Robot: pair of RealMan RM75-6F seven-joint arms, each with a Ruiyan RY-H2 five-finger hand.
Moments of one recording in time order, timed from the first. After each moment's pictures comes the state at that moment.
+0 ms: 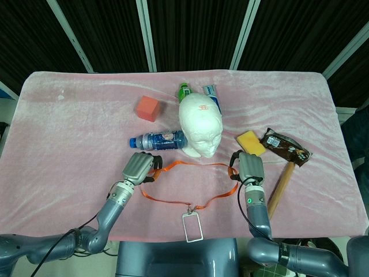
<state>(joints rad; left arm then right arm) -0.74 -1.79 -0.19 -1.34 1.19 1.03 0.21 0.64 -1.63 0.33 -1.73 -0.64 1.33 -0.63</state>
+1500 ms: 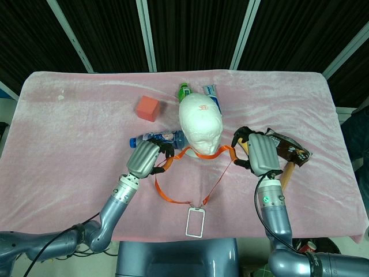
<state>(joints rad) -0.78 -1.77 -0.29 -1.43 1.35 1.16 0.12 0.64 -1.38 0.46 -2.10 -0.77 1.41 -0.59</state>
